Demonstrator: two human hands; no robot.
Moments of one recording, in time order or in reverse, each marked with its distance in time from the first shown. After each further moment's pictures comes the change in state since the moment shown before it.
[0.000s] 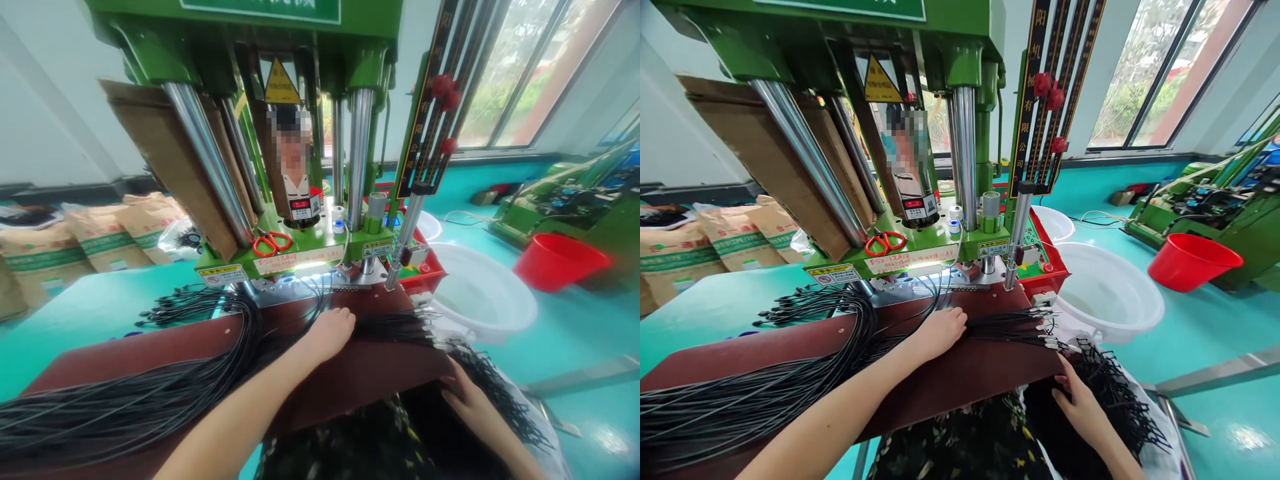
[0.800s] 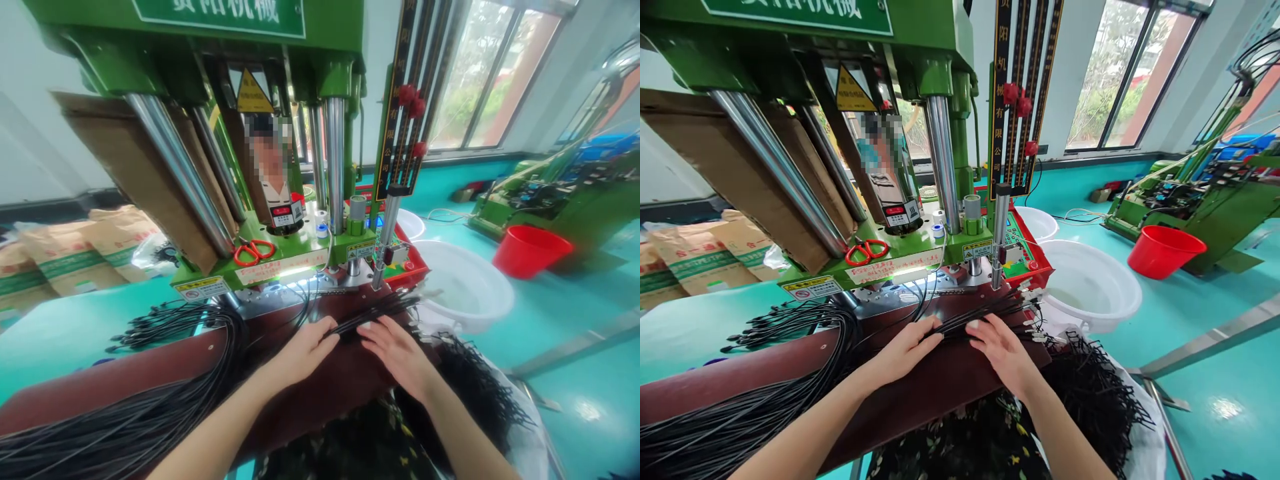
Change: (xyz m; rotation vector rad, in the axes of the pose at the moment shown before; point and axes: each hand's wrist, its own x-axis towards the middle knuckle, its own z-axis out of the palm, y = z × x) left_hand -0.038 -0.001 -0.044 -0.804 0.068 -0.046; right_hand 0.021 -0.144 0.064 1.002 -0.345 -0.196
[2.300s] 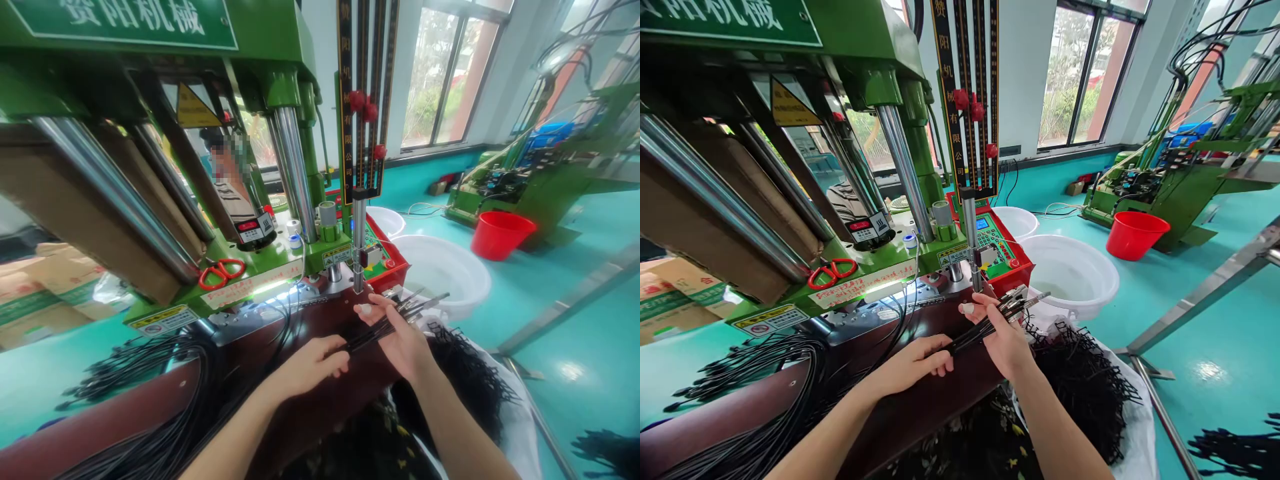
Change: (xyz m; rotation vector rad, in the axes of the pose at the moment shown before) left_hand 0.031 0.011 0.029 -0.310 -0.319 -0.072; right_hand 0.017 -0.031 0.004 0.173 0.186 -0.172
